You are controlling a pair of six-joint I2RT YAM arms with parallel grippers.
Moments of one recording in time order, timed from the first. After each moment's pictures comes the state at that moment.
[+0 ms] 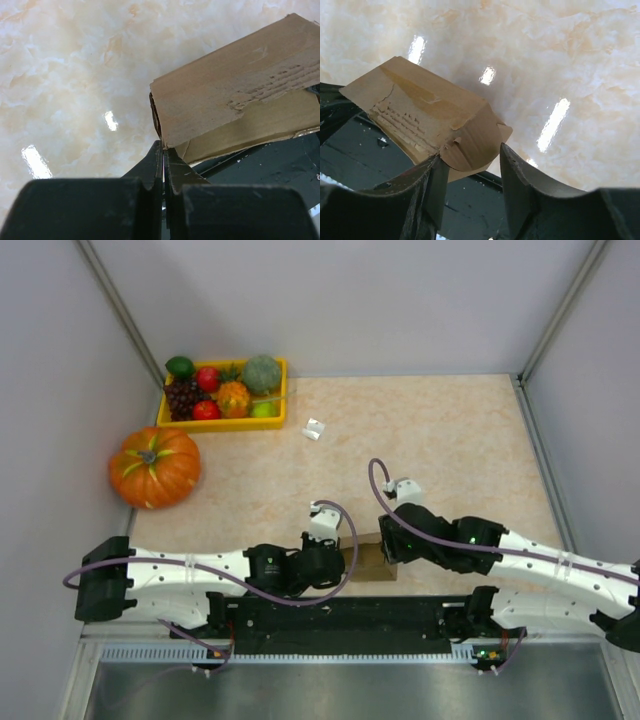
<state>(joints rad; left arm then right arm) -1.40 1.20 0.74 -0.38 -0.60 -0.85 1.14 0.95 0.84 -0.80 0.34 0.65</state>
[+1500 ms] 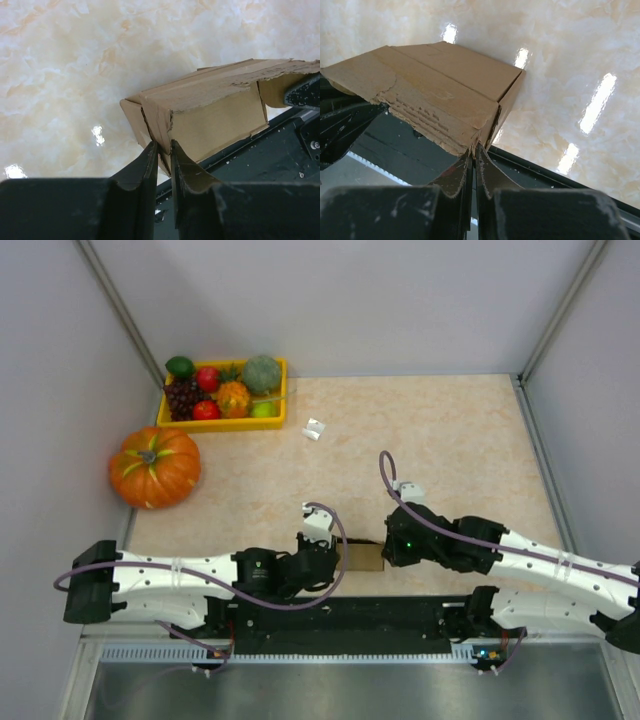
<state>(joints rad) -1.43 1.11 0.68 -0.30 -0.62 -0.83 1.13 0.95 0.84 -0.79 0.25 0.83</state>
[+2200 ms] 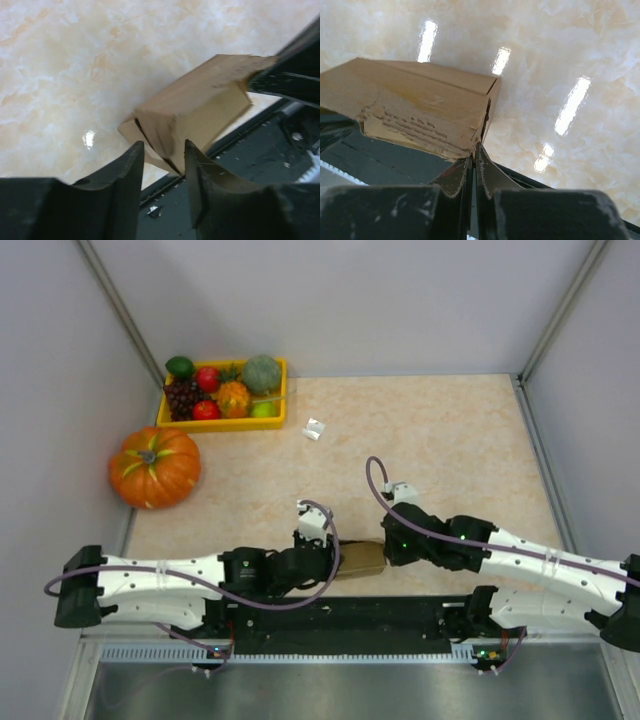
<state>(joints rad) -1.41 1.08 0.67 -0.29 -0.58 -0.79 1.11 1.00 0.81 -0.77 0.27 0.73</state>
